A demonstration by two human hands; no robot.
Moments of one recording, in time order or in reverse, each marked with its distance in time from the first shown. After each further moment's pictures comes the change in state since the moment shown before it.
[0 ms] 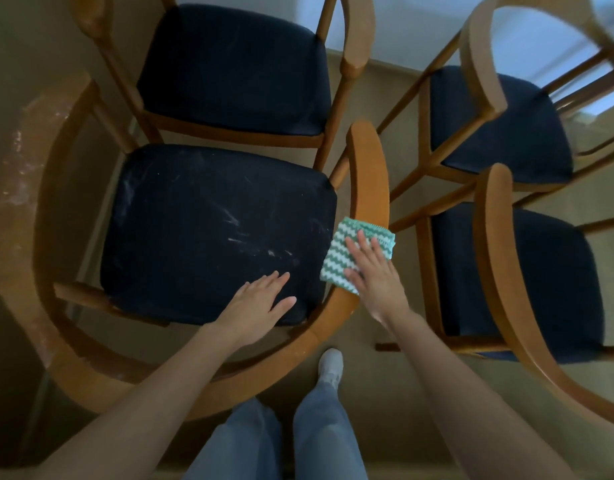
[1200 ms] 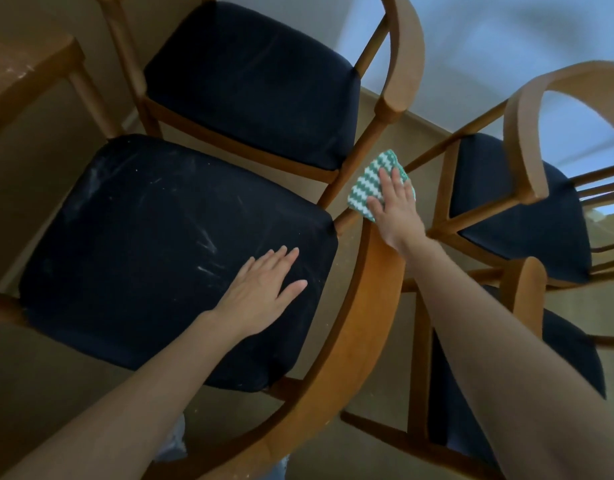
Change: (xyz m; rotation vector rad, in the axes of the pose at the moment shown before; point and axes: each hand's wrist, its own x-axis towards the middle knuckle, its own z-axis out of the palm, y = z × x) left_hand 0.120 0.013 -0.036 -0.081 0.292 0.008; right_hand 0.214 0.004 -0.095 -0.100 0.099 0.000
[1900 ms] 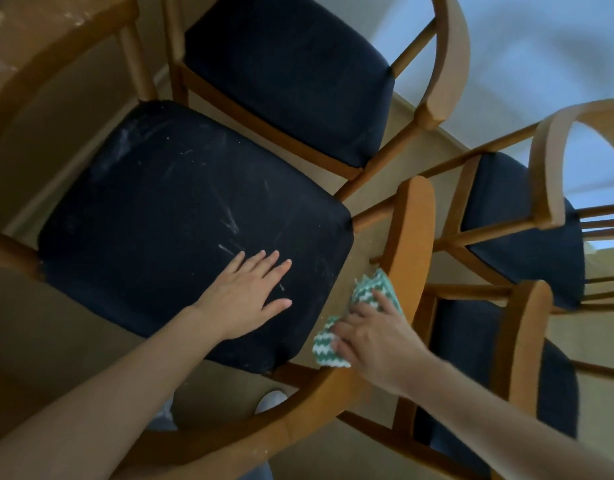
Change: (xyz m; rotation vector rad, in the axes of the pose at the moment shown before) left_hand -0.040 -0.046 -0.001 0.266 -0.102 0.024; right_hand -0.154 -0.047 0.025 -0.696 -0.571 -0.551
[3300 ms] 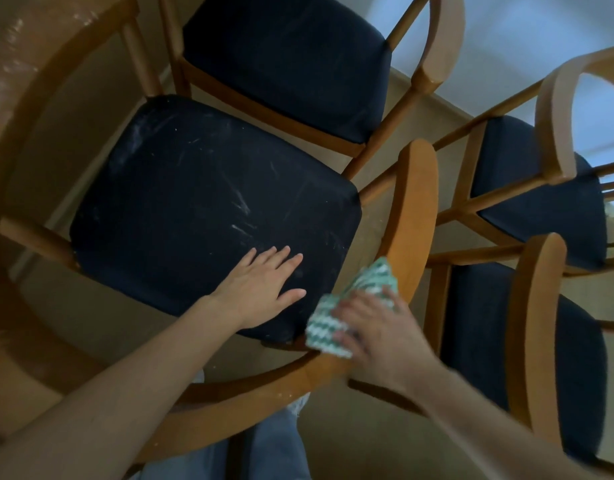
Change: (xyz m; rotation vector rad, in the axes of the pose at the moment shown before) left_hand -0.031 0.020 0.004 -0.029 -0.088 0.009; right_hand -0.031 -0.039 0.047 0.196 0.314 0.073
